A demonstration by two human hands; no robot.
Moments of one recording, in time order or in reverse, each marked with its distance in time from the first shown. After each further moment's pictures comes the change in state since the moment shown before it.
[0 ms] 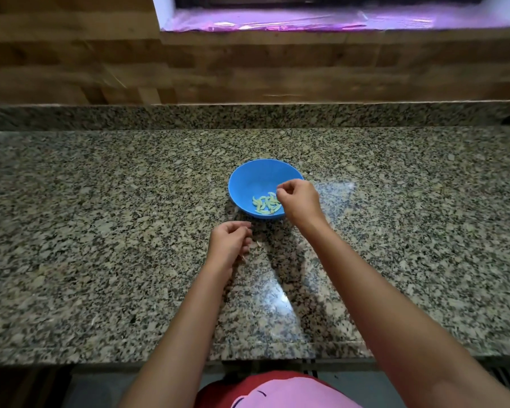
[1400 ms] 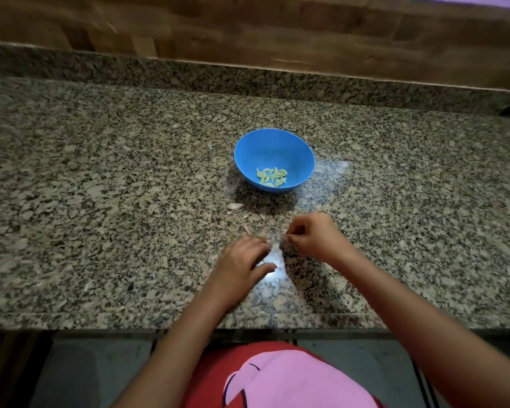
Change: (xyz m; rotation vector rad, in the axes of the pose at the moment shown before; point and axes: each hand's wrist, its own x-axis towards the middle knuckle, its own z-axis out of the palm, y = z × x) left_hand -0.037 -0.077 -0.033 0.921 -0.328 0.730; right_hand -0.065 0.052 -0.006 -0.431 -0.363 -0.092
